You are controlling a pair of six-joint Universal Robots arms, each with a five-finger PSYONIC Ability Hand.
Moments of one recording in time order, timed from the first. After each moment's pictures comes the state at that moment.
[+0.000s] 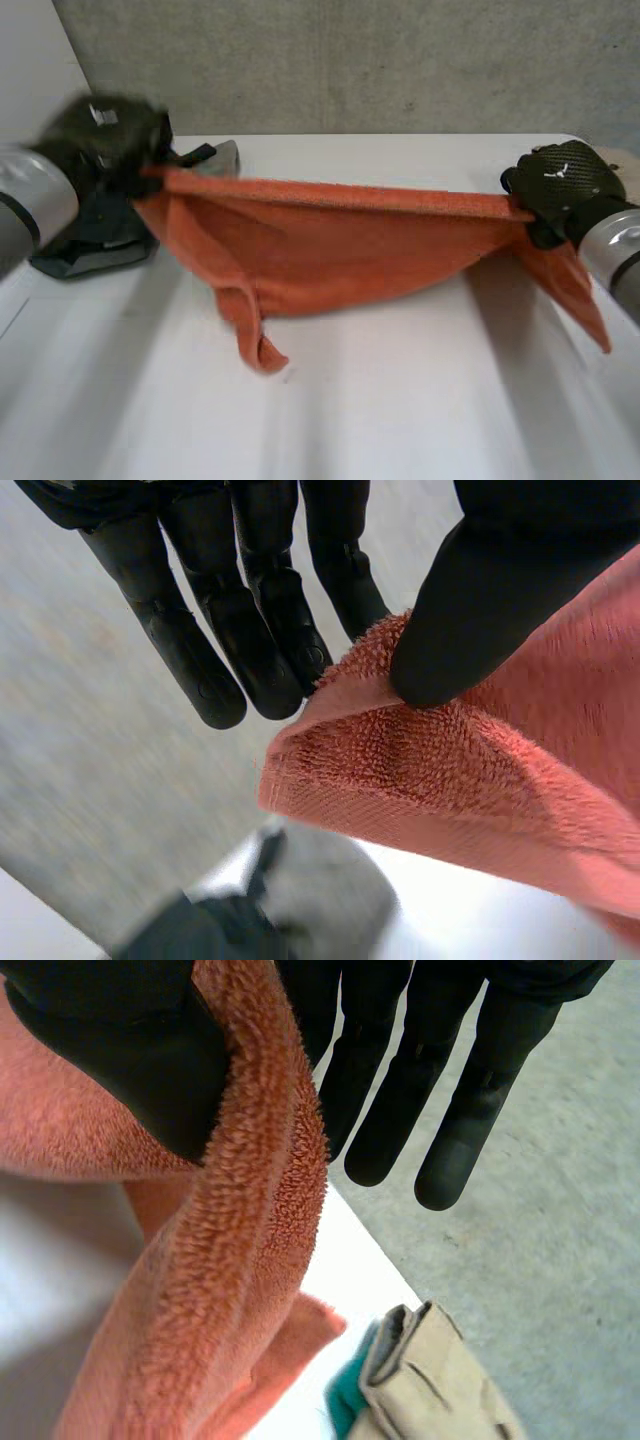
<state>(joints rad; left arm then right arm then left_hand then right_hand) 4.47 -1.67 -1.43 2.98 -1.34 3.52 1.79 -1.45 1.63 -0.02 1.40 2.52 1.13 1.20 1.19 1.20 0.99 1.13 1.17 1.18 1.19 0.99</state>
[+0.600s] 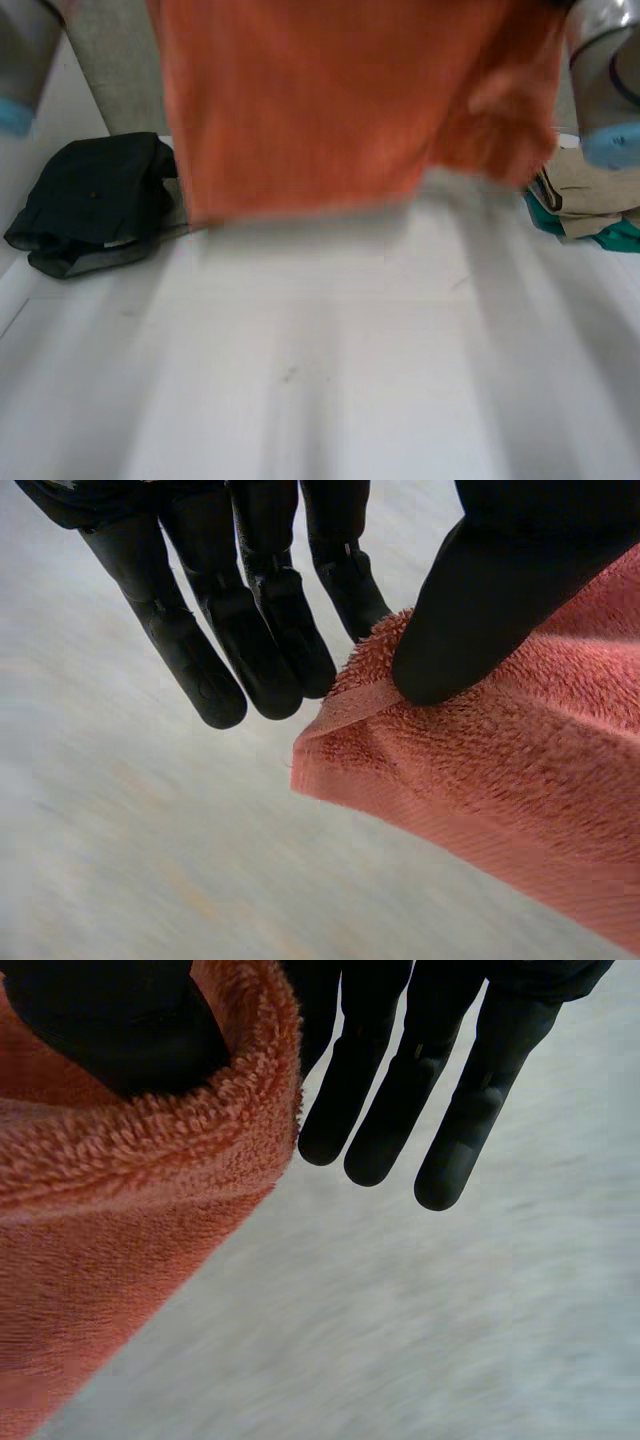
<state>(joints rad) 4.43 -2.09 -0.58 3.32 -1.35 3.49 1.87 -0.91 0.57 -0.23 1.56 2.40 1.13 1.20 1.19 1.20 0.99 1.13 1.17 1.18 1.19 1.01</state>
